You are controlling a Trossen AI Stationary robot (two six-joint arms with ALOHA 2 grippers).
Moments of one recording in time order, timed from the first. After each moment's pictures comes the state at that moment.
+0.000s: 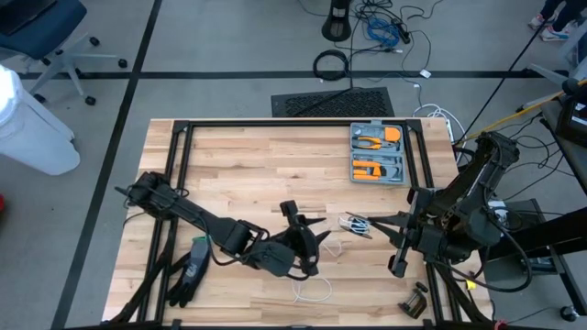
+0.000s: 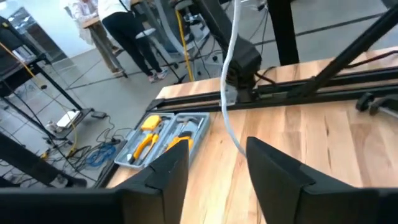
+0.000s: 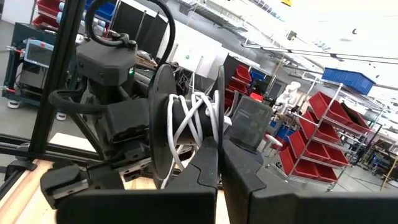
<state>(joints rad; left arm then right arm) -0.47 1.88 1.71 -0.24 -0.87 0.06 0.94 1.15 1.02 0.49 1.20 -0.67</state>
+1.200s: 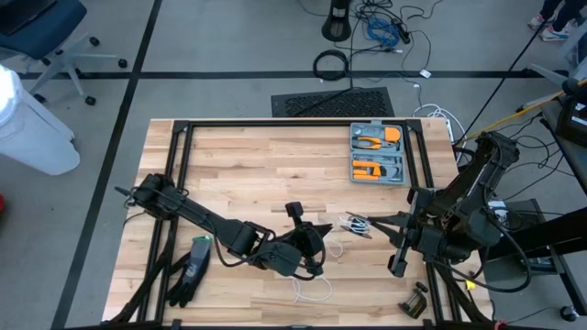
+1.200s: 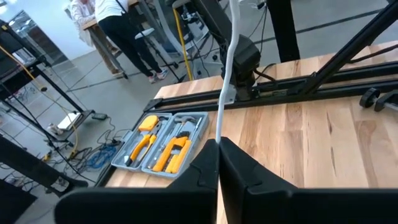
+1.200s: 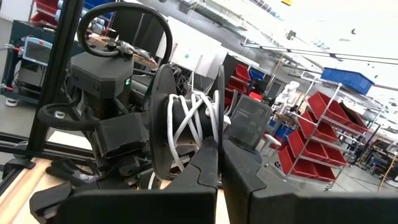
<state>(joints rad) -0.45 1.92 1.71 -0.19 -0.86 0.09 0.94 1.15 1.02 0.49 1.21 -0.67</state>
